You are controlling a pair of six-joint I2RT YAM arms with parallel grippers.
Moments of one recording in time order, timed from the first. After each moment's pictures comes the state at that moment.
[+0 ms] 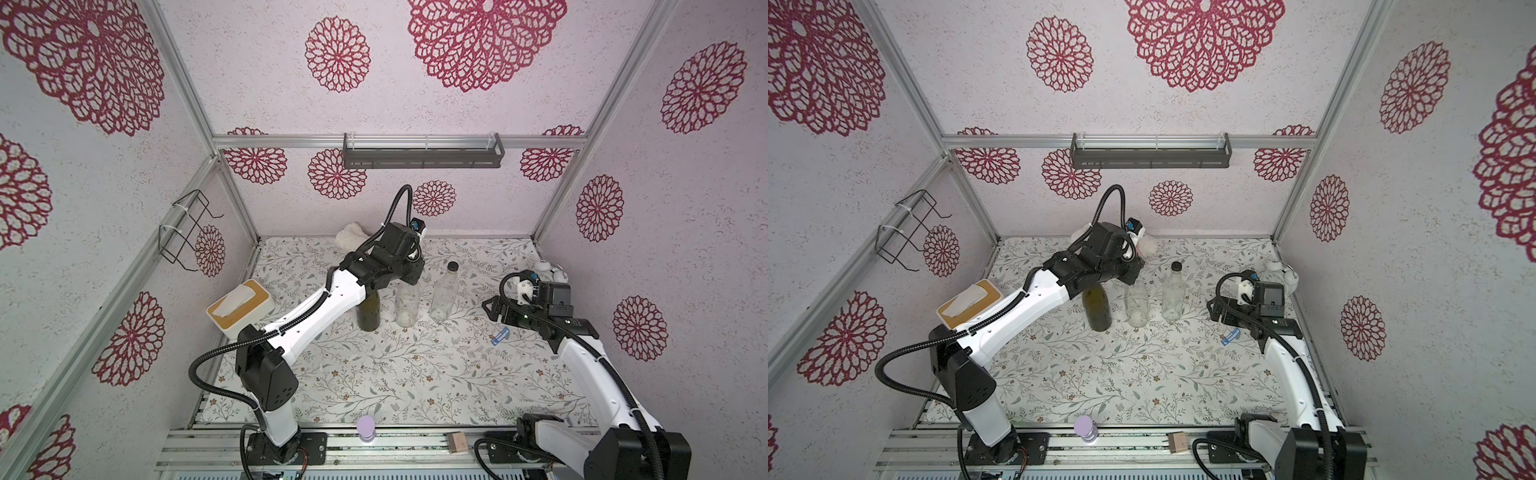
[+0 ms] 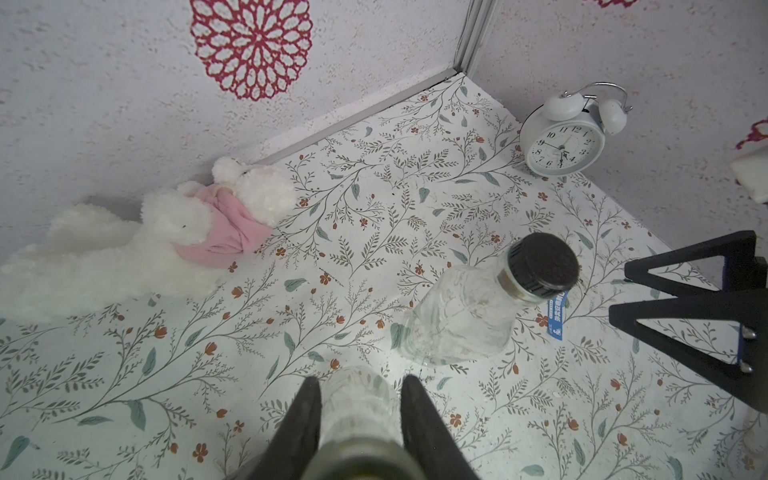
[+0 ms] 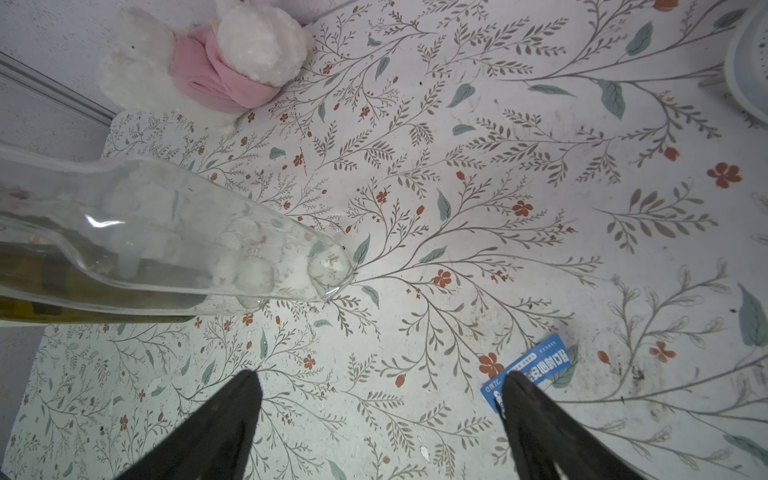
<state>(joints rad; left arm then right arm) -0.74 1.77 1.77 -0.64 -0.11 -0.12 -0.03 1.09 0.81 -0.50 -0.37 0.22</state>
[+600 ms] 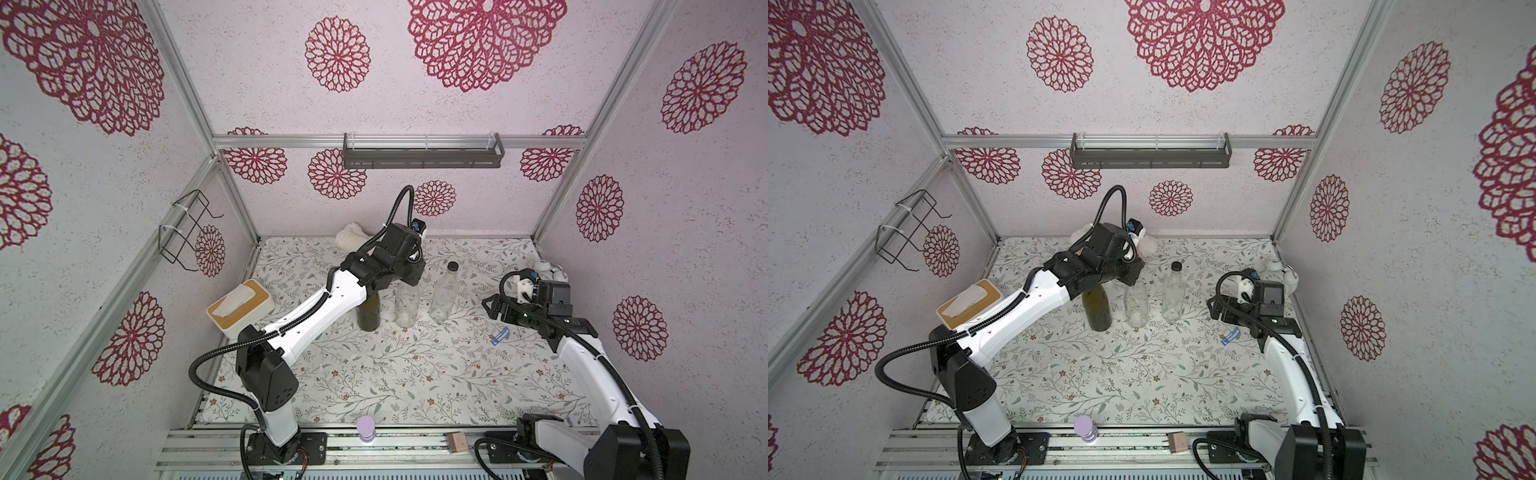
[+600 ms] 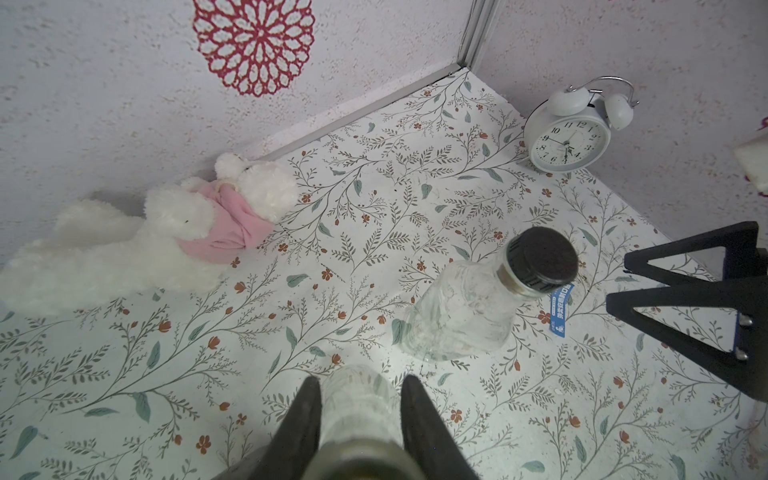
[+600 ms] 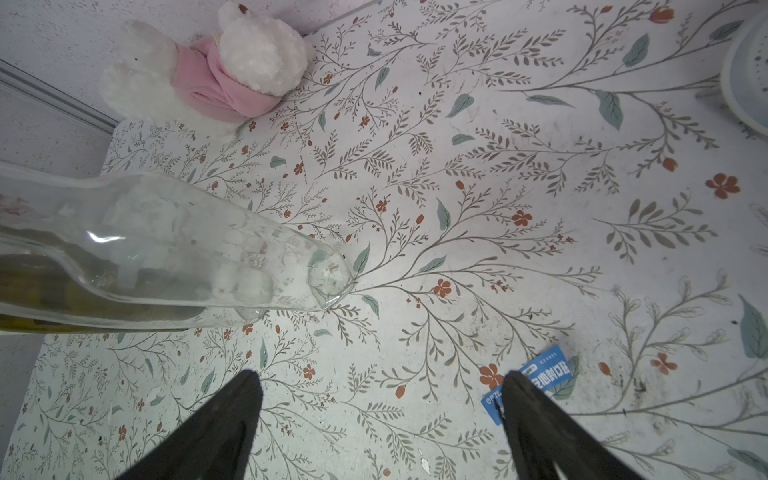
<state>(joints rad) -0.75 1.78 1.79 -0.67 -0.14 -0.12 -0.03 1.10 0.81 -0.48 -0.37 0.22</state>
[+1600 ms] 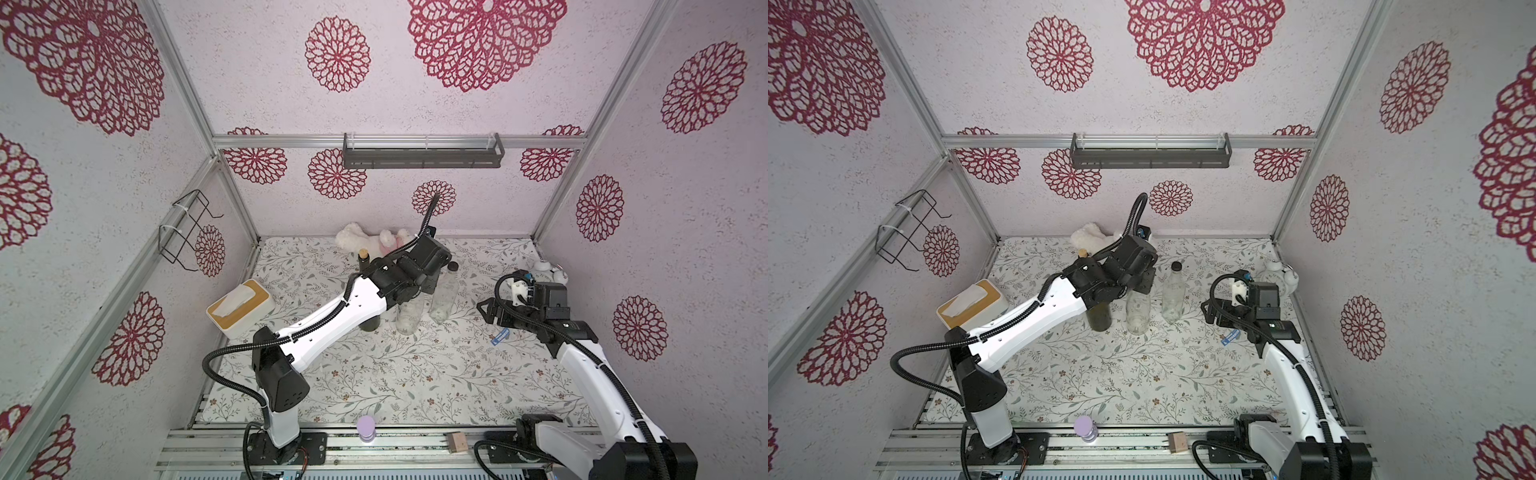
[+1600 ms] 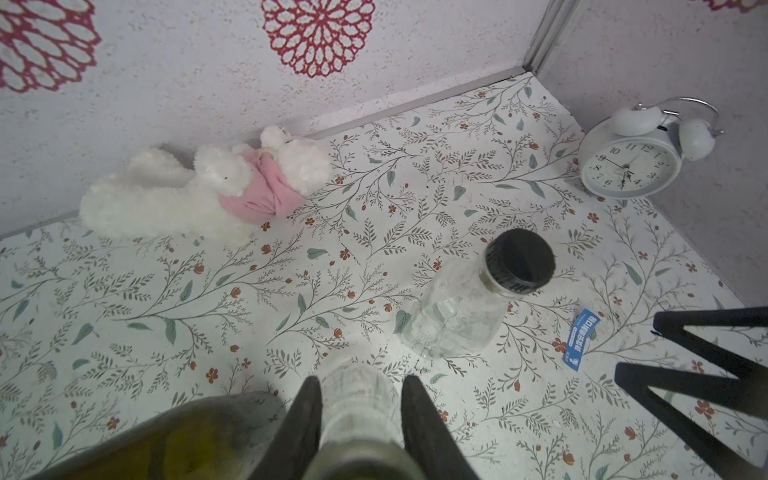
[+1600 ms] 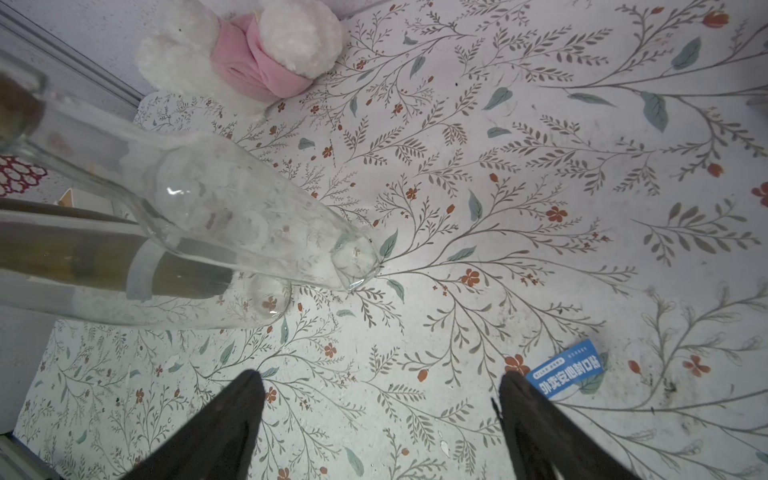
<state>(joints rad) -0.92 1.84 1.93 -0.86 -0.48 -0.40 0.05 1.04 0.81 -0.53 -0.37 0.21</state>
